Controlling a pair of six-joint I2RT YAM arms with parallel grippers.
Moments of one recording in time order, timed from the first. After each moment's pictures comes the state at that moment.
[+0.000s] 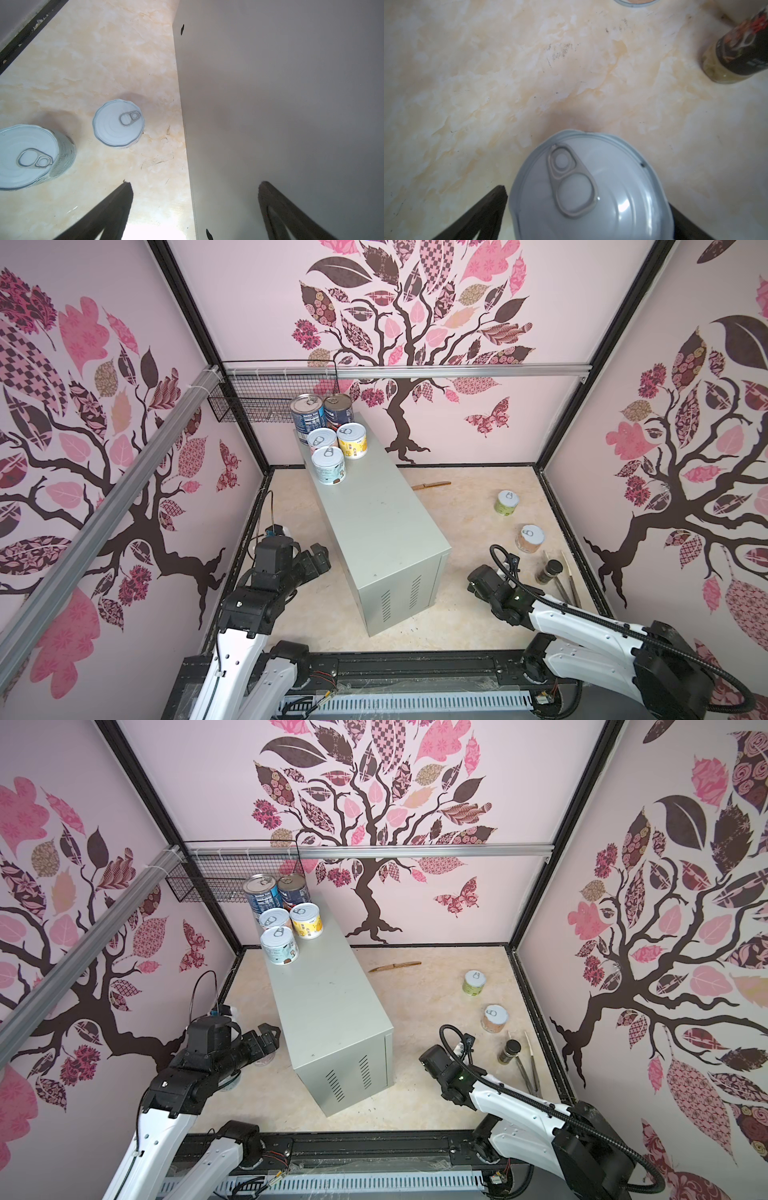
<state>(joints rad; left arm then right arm) -0.19 0.68 0.87 -0.93 -0.04 -0.58 0.72 1.05 0.37 -0.43 0.58 1.11</state>
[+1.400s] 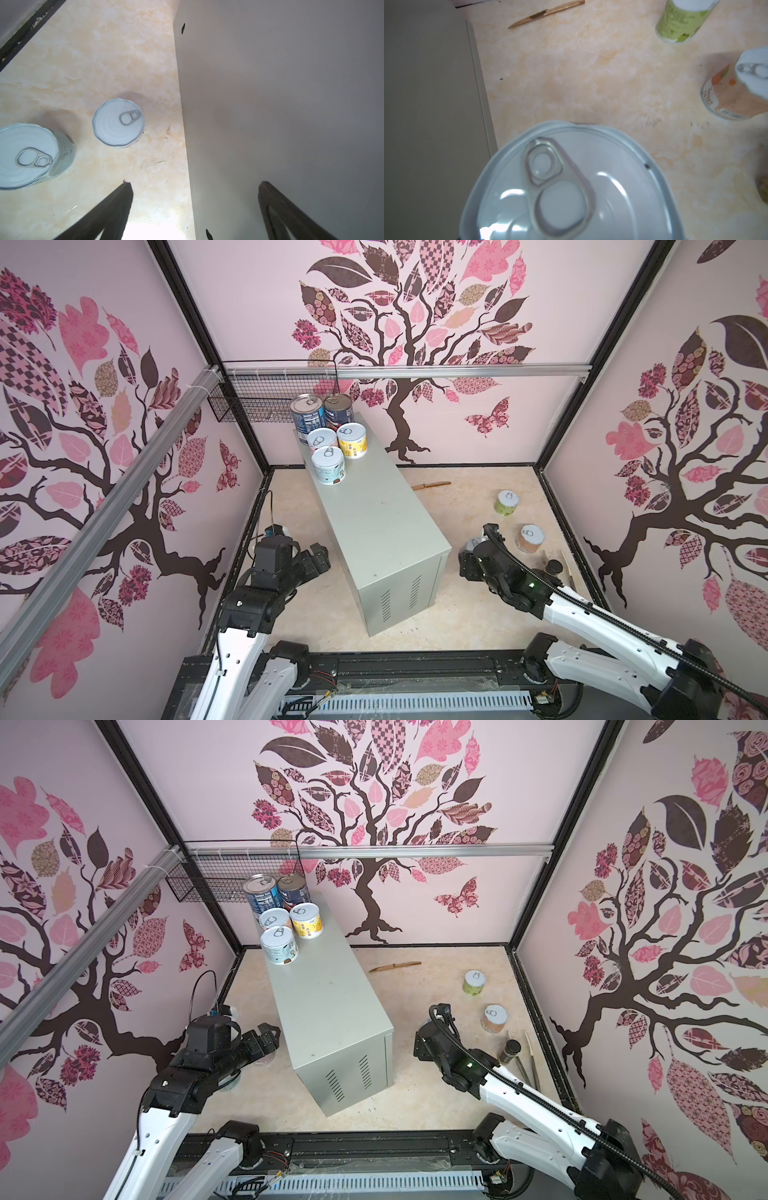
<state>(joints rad) -0.18 0.69 0.87 -0.93 -0.03 -0.58 0.72 0.96 0.70 -0.49 0.41 0.61</state>
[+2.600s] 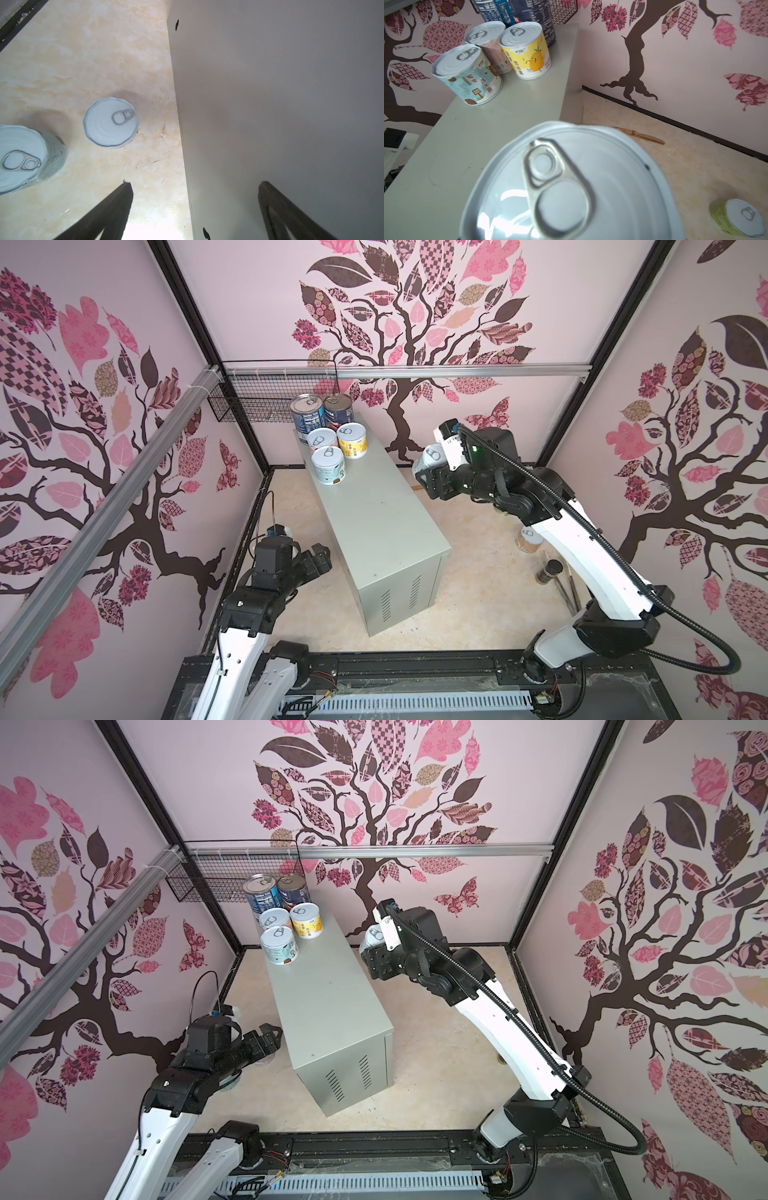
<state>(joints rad) -0.17 0.68 0.85 -0.91 0.01 -0.57 0.72 1.56 2.00 -0.91 0.06 0.15</state>
